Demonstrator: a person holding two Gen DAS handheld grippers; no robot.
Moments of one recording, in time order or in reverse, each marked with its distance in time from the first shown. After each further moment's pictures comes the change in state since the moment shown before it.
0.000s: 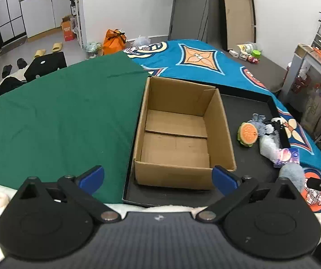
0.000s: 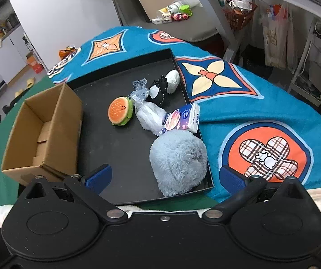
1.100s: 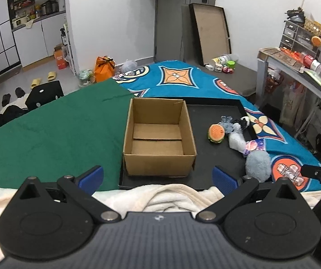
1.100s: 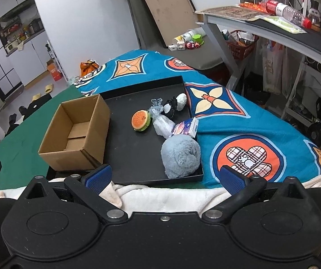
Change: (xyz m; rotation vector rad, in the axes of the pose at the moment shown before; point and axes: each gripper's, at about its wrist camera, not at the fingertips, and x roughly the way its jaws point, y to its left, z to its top) left arm -0.108 -0.036 -0.037 0.109 -0.118 -0.015; right arm -0.107 0.003 -0.029 -0.081 -0.118 0.044
